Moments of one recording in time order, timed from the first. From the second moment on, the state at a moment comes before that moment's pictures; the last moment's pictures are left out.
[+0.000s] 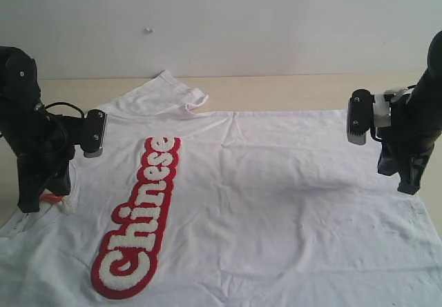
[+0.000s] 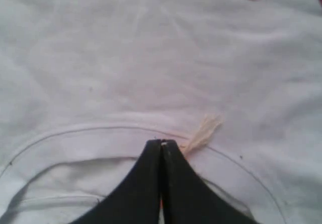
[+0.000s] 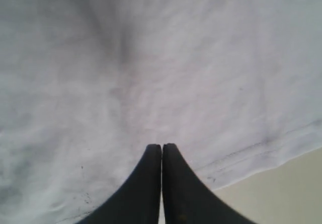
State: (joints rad) left arm -0.23 1.97 -1.20 0.00 0.80 1.27; right arm -0.09 1.91 -1.14 0.04 0.71 -1.21
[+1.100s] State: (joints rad) left arm -0.23 1.97 -1.21 0.03 0.85 1.27; right arm -0.09 1.93 -1.14 0.00 0.76 -1.39
